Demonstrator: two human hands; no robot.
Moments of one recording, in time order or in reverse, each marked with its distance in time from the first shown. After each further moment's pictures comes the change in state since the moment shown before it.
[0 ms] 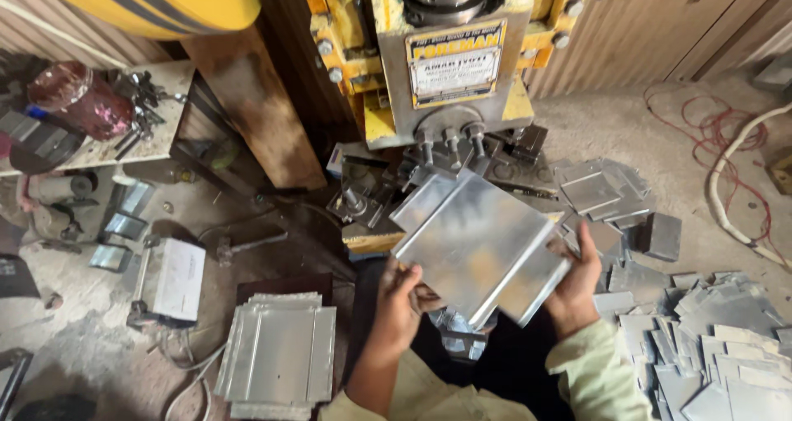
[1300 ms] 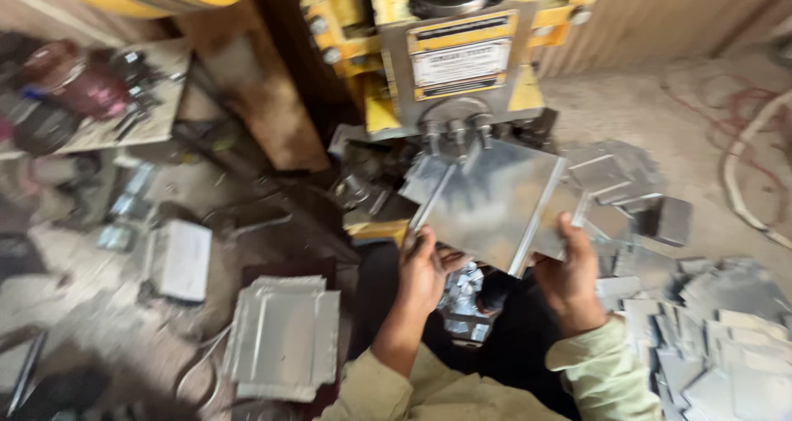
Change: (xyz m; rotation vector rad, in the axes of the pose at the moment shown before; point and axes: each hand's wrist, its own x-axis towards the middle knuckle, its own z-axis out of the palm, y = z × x) left_hand 0.050 -0.022 0.023 -0.167 0.101 -0.004; right_hand 0.000 0.018 -0.007 -0.104 -0.223 -0.269
